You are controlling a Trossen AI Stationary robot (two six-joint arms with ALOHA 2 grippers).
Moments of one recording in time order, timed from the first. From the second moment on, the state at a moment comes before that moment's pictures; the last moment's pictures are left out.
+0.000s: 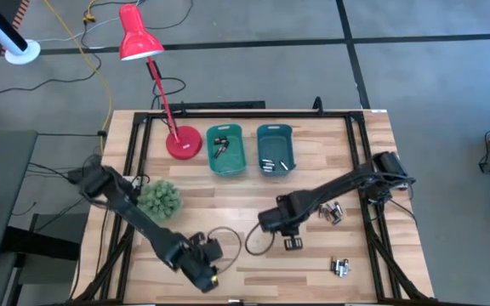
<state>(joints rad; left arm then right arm) -0.70 1.85 1.17 -0.39 -0.27 -1.06 0.32 1.87 1.32 -0.92 -0.08 0.21</state>
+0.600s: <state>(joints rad) -0.73 1.91 1.23 -0.30 -0.21 -1.10 0.43 1.87 1.32 -0.78 -0.07 0.40</state>
